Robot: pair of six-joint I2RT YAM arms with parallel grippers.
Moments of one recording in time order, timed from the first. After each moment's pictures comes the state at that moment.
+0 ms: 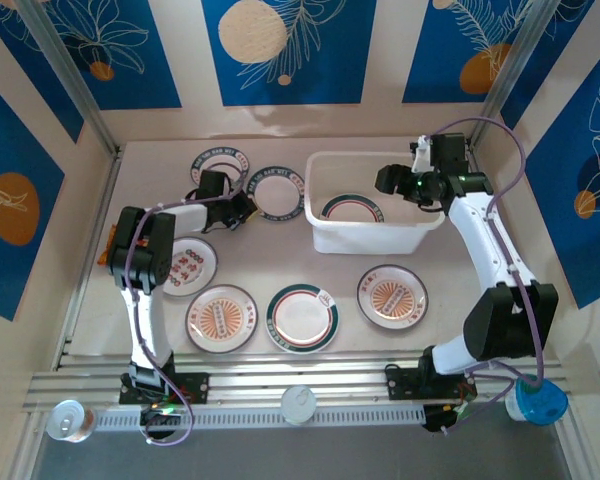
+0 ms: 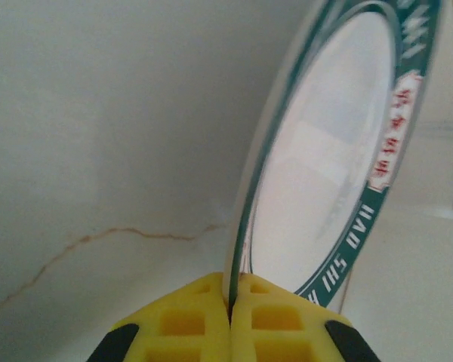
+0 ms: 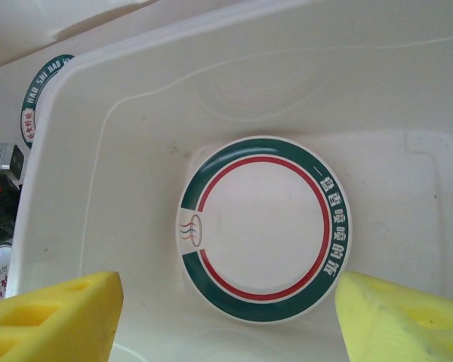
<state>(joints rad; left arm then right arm) -0.23 2.05 1.25 -0.01 0.47 -0.89 0.05 1.45 1.35 -0.72 -0.33 0.31</state>
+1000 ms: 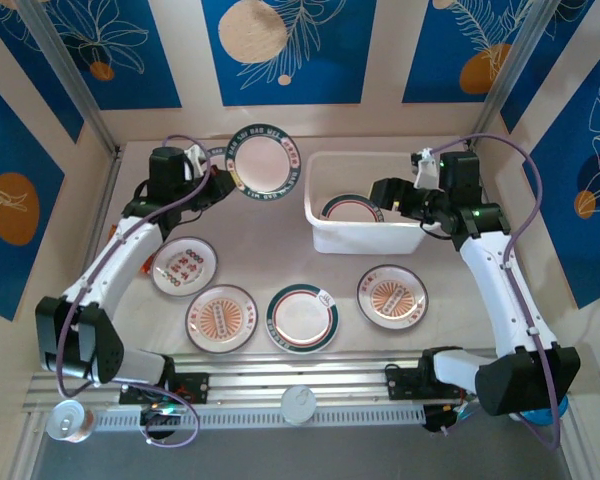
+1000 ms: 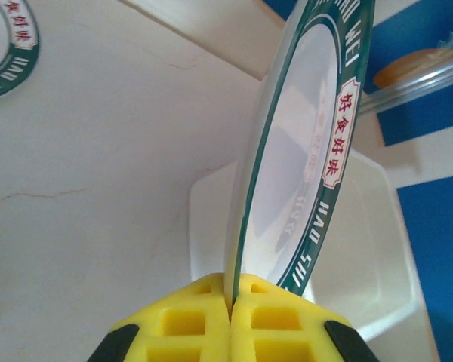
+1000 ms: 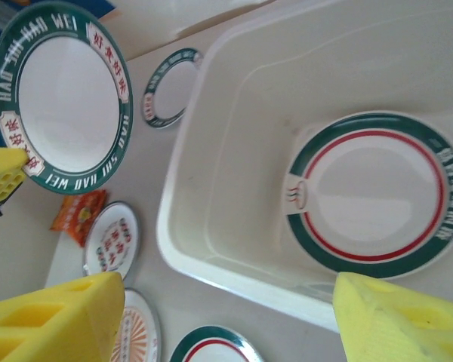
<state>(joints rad) -0.23 1.38 1.18 -0.30 0.46 -0.70 0.11 1.18 1.22 -0.70 -0.53 0.40</state>
